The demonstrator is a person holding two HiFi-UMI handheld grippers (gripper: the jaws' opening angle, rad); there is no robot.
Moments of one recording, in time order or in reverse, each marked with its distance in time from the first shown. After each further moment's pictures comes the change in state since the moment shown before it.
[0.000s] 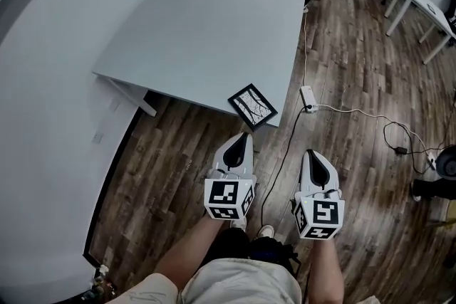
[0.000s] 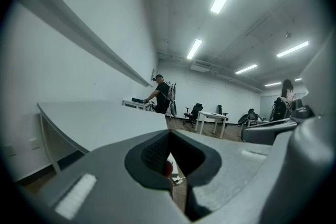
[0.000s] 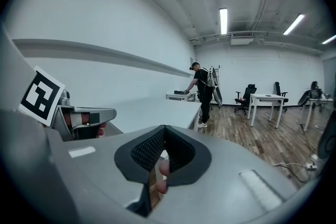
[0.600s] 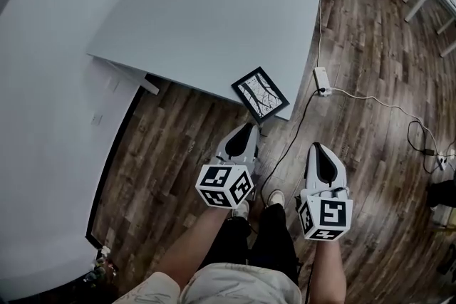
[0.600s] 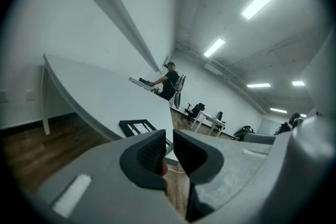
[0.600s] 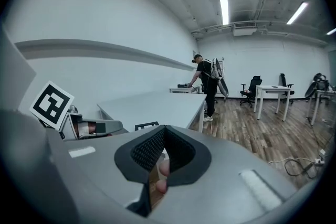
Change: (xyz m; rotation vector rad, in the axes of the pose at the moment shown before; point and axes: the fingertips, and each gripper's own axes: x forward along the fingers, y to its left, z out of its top) left arm 0.050 0.034 -0.077 -0.289 0.104 -0.005; right arm 0.054 -0.007 -0.038 0.030 0.049 0.059
